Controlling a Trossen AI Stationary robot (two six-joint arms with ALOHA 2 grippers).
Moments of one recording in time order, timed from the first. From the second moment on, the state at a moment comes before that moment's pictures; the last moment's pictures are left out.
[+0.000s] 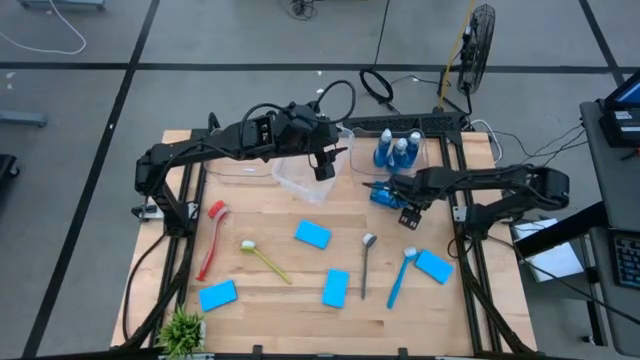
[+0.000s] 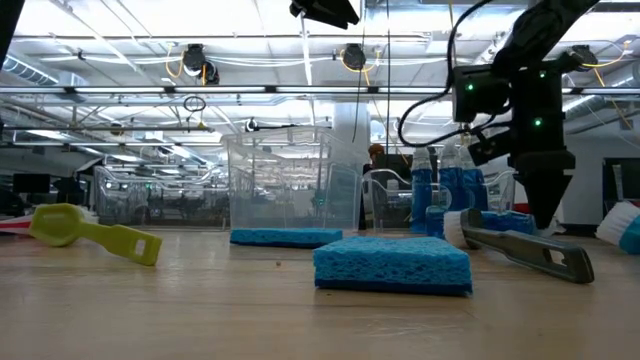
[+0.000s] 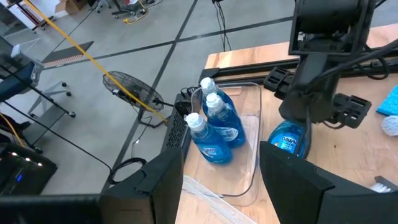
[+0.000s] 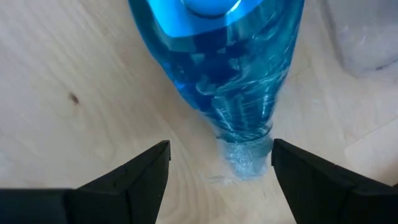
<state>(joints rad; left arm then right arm) 0.20 1.73 1.84 -0.57 -0.21 0.29 -0.31 1.34 0.67 -0.91 0.13 0.23</state>
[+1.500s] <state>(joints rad) 0.19 1.73 1.84 -0.57 -0.21 0.28 -0.31 1.41 0.67 -0.82 0.13 0.20</state>
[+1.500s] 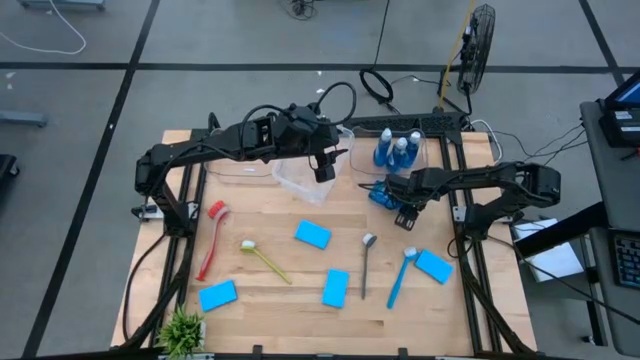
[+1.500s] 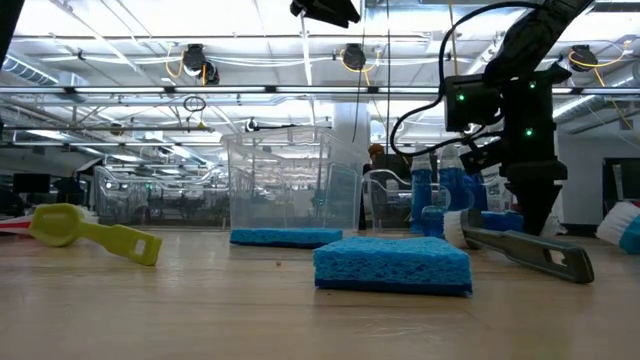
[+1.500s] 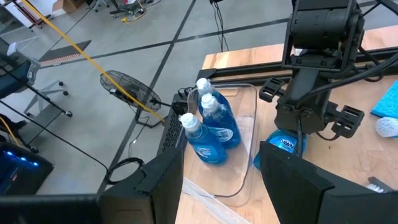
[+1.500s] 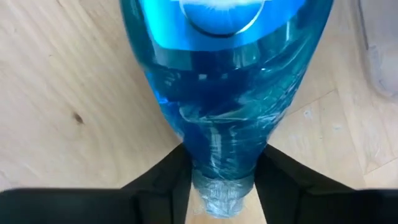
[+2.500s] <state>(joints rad) 0.19 1.73 1.84 -0.60 -0.21 0.23 0.00 1.41 0.96 -1.44 0.28 0.11</state>
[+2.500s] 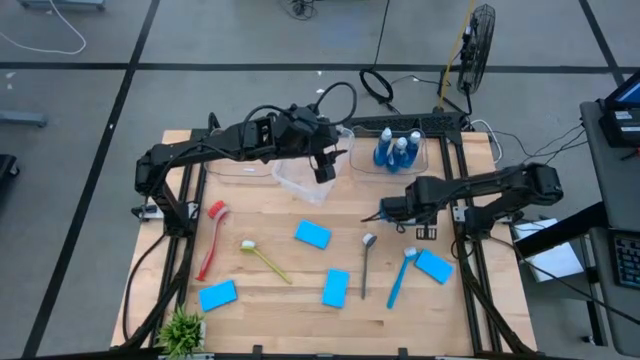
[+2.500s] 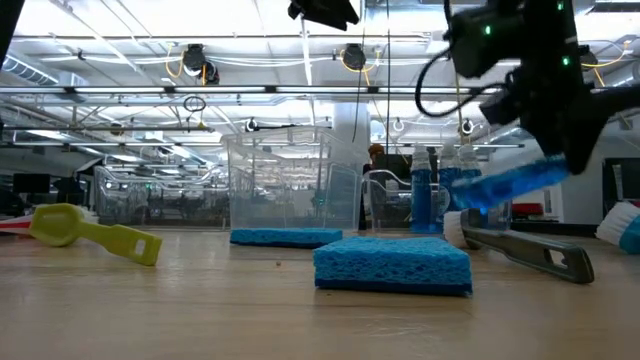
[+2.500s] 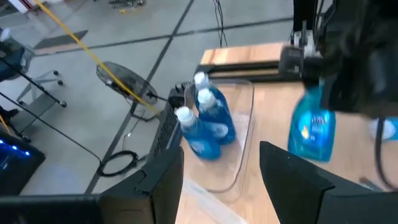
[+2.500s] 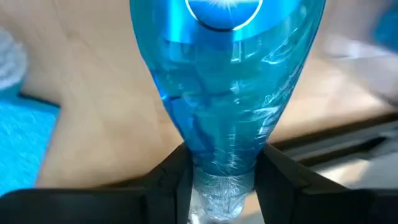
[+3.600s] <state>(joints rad) 0.28 1.72 1.84 -0.95 -0.07 0.18 -0.13 1.42 1.36 -0.98 1.20 -1.19</state>
